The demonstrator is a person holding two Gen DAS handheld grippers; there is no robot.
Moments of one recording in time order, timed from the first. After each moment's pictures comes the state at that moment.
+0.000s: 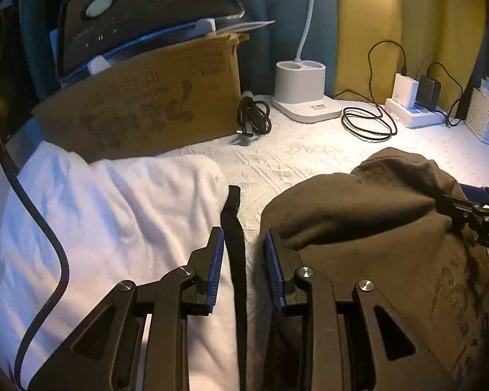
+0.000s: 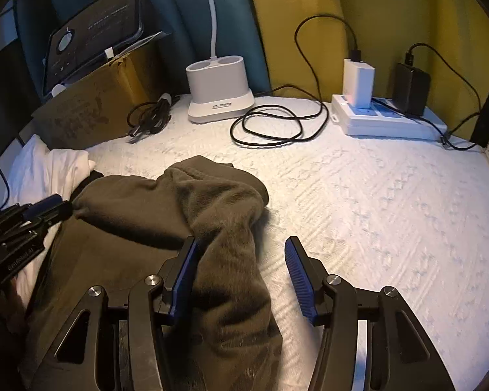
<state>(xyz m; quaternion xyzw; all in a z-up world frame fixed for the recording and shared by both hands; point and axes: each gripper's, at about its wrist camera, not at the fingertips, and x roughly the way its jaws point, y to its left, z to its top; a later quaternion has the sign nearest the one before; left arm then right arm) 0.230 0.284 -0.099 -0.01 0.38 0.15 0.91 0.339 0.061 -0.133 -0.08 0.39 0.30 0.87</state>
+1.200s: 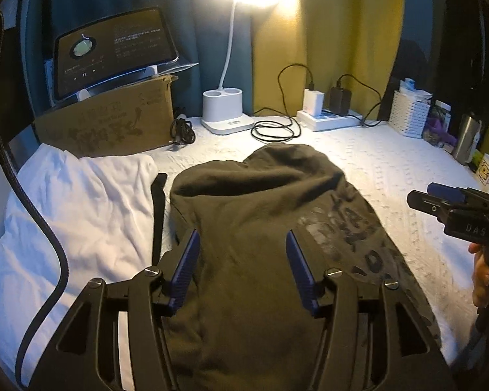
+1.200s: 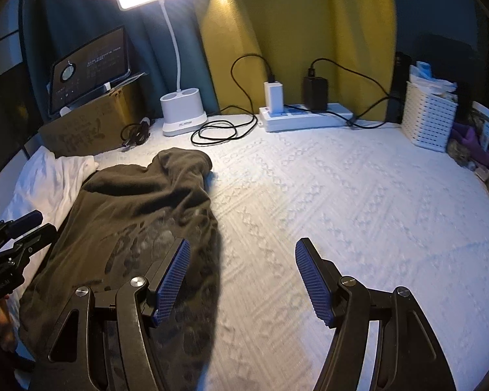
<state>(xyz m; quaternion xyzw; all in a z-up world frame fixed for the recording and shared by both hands) 0.135 0.193 -0.065 -0.03 0.33 0.05 0.94 0.232 -0.045 -0.102 -0.04 0.34 0.22 0.91</state>
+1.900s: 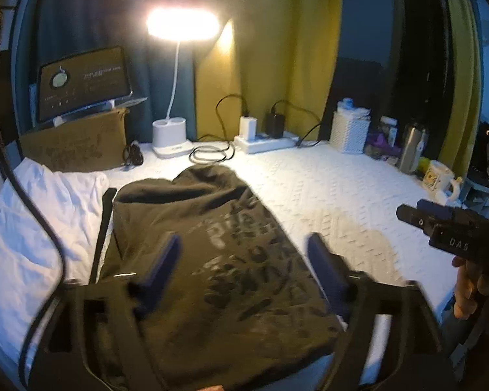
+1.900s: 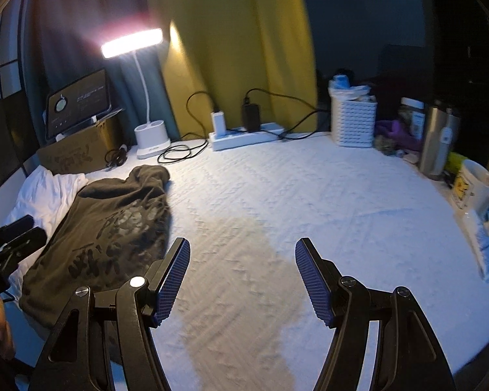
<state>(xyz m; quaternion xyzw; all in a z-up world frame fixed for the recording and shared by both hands) 0.077 0.110 -0.032 -0.04 0.26 -0.02 0.96 0.149 -0.155 -0.077 -0.02 0.29 0.16 0.94</state>
